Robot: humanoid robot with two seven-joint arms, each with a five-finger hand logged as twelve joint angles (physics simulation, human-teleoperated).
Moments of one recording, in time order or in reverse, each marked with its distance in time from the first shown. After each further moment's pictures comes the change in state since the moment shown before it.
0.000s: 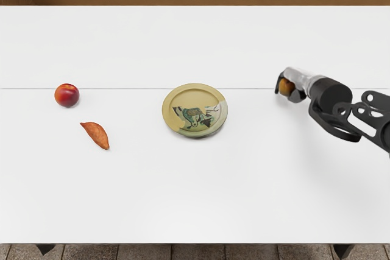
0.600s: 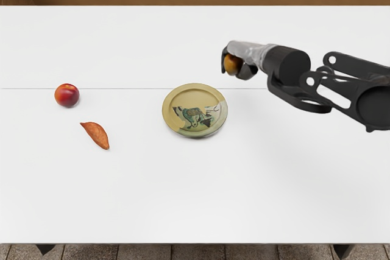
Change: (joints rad) left arm 0.000 0.000 0.000 0.000 0.000 0.000 0.000; right arm 0.213 0.119 -0.010 0.104 0.031 0.129 -0.001
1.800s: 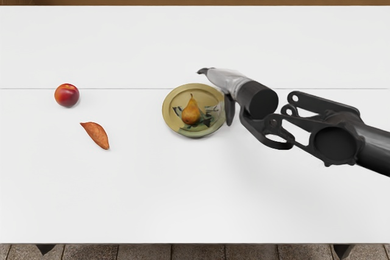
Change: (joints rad) left arm 0.000 0.000 0.000 0.000 0.000 0.000 0.000; right arm -0.176 0.161 0.027 -0.084 -0.164 -0.112 0.001
